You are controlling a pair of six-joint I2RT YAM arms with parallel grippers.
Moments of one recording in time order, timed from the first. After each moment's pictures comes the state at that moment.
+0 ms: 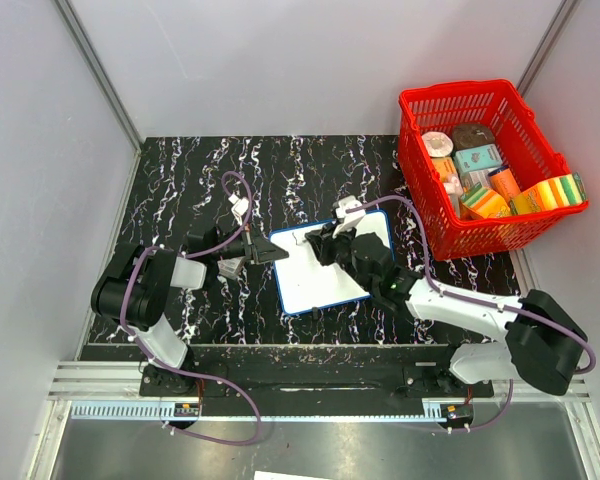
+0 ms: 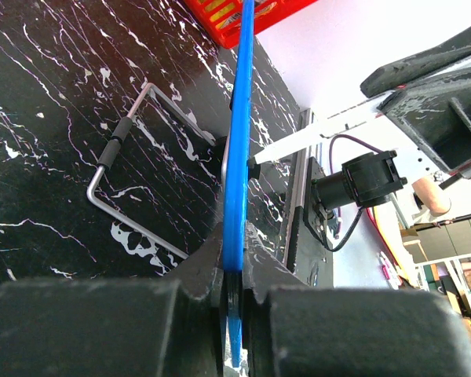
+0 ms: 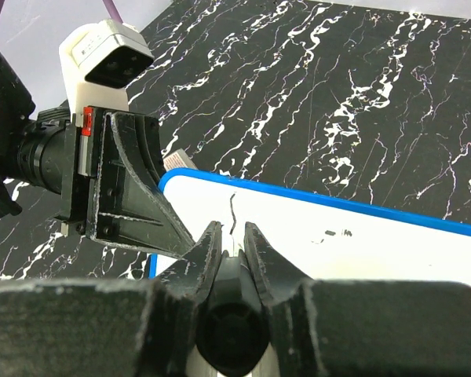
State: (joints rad) left arm -0.22 1.68 0.51 1.01 1.09 -0.75; right arm 0.92 1.30 0.69 0.50 0.27 0.27
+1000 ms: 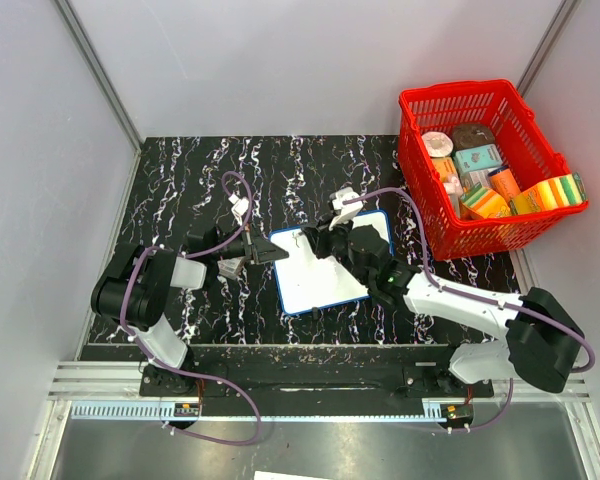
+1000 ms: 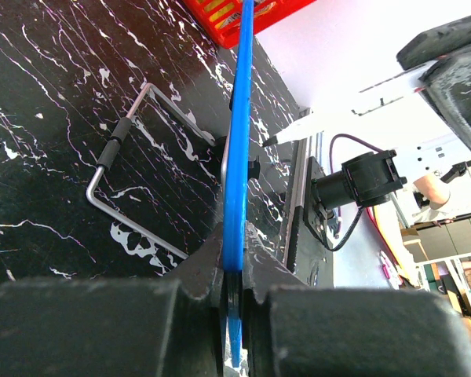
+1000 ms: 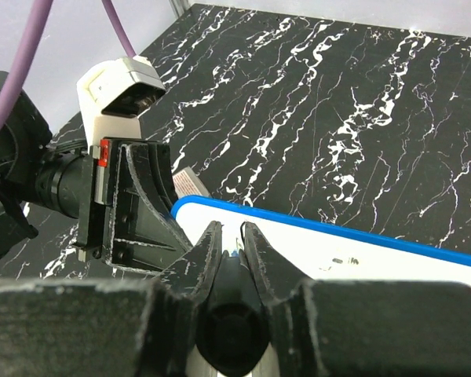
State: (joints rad) left arm -0.22 1.68 0.51 1.01 1.09 -0.75; right arm 0.92 1.32 0.77 0.46 0.27 0.28
